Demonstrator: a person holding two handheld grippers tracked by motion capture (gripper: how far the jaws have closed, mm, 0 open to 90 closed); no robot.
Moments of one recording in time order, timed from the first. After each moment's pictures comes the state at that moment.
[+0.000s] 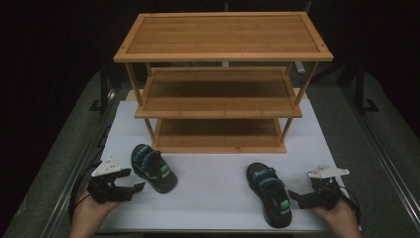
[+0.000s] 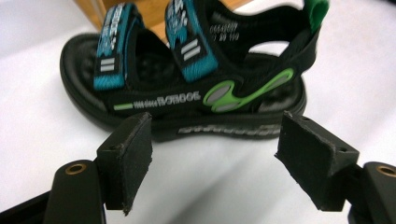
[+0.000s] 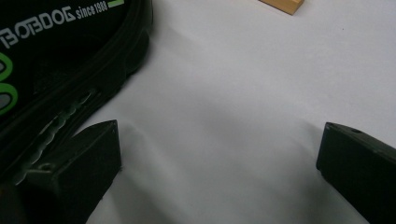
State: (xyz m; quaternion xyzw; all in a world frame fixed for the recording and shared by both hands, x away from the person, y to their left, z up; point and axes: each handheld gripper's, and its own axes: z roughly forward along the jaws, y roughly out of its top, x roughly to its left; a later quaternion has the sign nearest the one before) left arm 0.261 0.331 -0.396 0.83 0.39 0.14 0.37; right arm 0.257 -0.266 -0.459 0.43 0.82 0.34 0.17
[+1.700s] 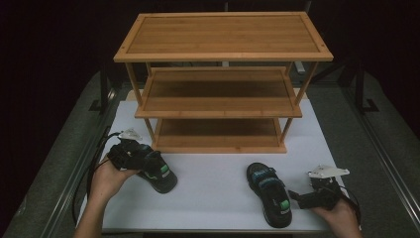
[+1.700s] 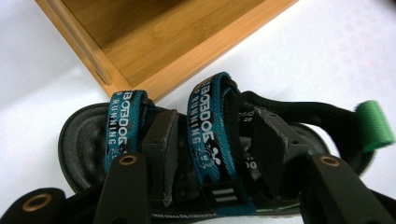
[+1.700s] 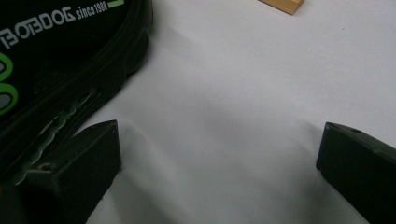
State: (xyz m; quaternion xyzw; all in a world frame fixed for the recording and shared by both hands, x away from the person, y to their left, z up) left arm 0.338 0.292 -0.374 0.87 0.39 0.10 0.30; right arm 0.257 -0.266 -0.459 0.43 0.82 0.34 0.17
